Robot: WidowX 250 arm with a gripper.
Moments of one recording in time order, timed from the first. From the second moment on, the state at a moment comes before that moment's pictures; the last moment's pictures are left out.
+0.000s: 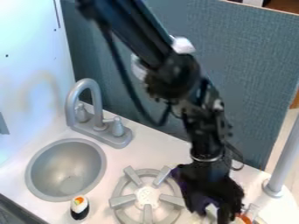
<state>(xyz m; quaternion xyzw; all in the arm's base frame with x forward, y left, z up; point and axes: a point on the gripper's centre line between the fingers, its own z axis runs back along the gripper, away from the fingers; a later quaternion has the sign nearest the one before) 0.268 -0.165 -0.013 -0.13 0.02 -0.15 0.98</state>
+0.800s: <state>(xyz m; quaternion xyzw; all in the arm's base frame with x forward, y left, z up) 0.205 0.009 -0.034 0.09 0.02 -0.11 0.99</state>
